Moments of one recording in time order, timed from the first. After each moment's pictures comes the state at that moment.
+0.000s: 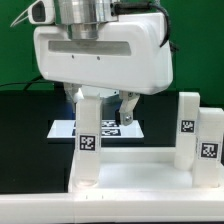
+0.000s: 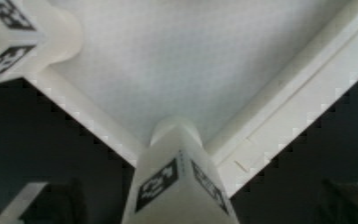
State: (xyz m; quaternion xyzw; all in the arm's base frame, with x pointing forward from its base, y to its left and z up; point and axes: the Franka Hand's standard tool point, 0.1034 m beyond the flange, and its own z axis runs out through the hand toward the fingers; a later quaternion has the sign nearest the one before) arm 0.626 -0.042 0.116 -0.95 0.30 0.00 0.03
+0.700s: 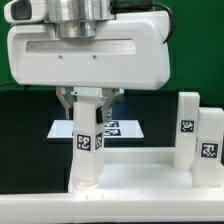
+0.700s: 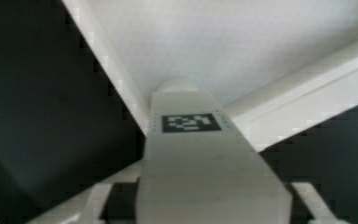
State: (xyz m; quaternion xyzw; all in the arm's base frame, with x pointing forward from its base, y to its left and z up) arm 0.631 -0.052 0.116 -0.96 0.29 -0.01 0.03
